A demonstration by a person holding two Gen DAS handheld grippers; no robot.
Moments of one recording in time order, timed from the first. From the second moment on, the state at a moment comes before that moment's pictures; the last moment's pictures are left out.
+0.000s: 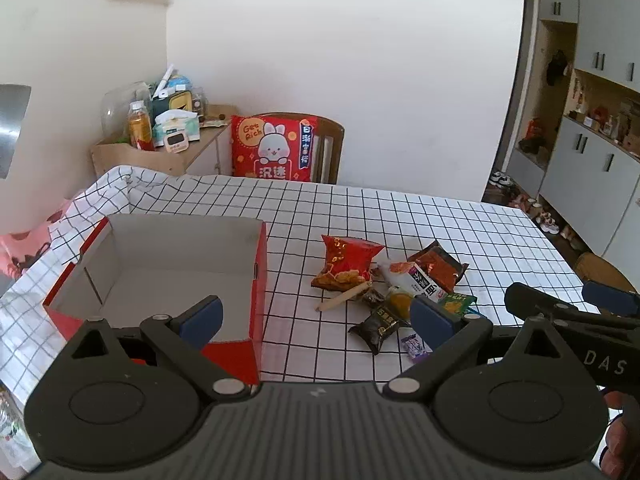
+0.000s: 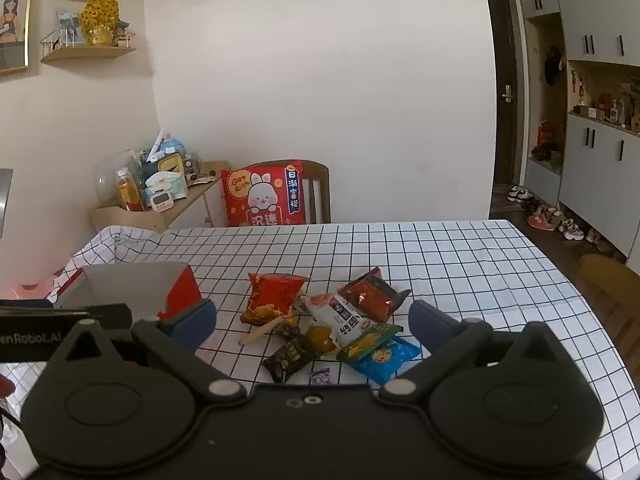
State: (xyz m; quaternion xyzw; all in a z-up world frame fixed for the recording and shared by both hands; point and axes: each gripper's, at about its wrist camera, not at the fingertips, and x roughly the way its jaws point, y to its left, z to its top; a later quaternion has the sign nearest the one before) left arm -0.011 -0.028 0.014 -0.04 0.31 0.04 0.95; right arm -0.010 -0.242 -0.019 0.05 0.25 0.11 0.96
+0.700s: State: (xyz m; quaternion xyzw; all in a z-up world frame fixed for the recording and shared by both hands) left arm -0.015 -0.048 0.010 -0.06 0.34 0.07 0.94; right arm -0.008 -0.264 -0.019 0.05 0.26 0.15 0.95
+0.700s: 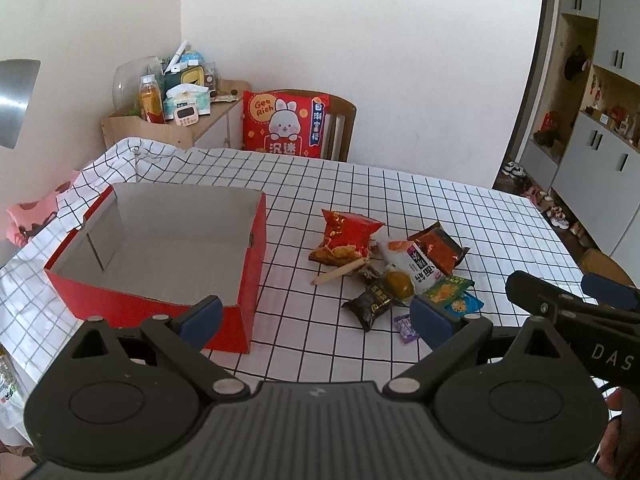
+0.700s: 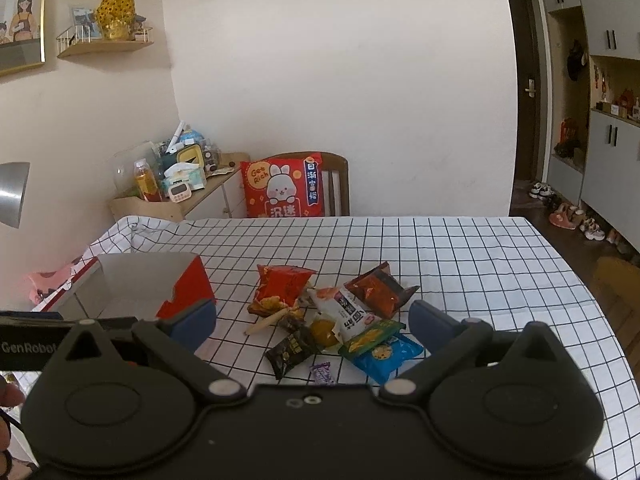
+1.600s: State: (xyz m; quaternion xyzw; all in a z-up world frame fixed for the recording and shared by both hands) left arm 0.002 -0.049 0.005 -0.05 0.36 0.06 0.93; right arm 0.001 -0.262 -0.020 0.03 0.26 0.15 0.95
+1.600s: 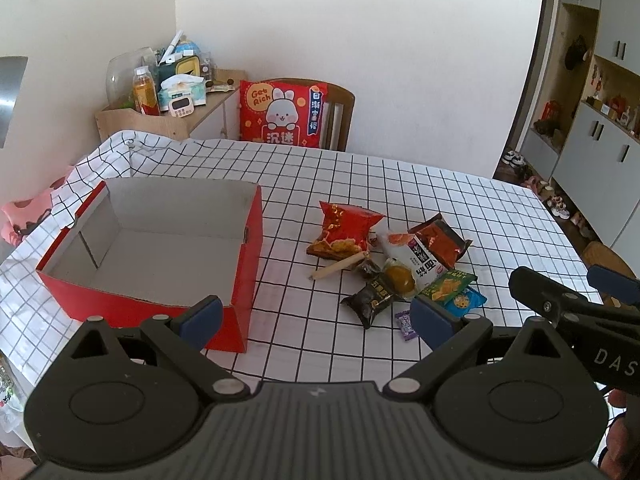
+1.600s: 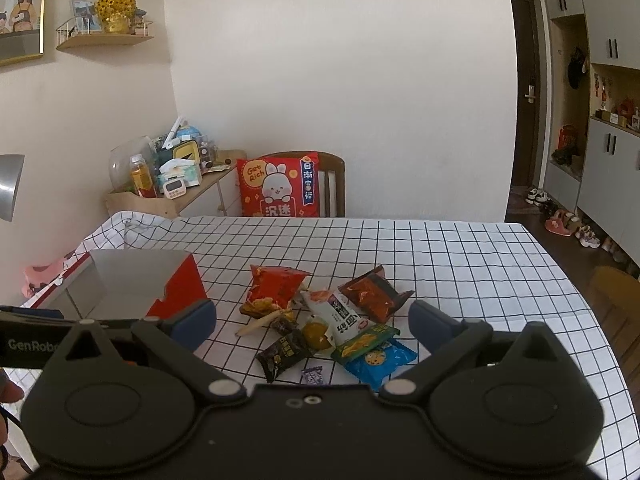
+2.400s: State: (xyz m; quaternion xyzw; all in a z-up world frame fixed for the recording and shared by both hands) left arm 0.046 -0.055 -0.018 -0.05 0.39 0.05 0.92; right arm 0.032 -0.272 -0.040 0.03 0.29 0.14 0.94
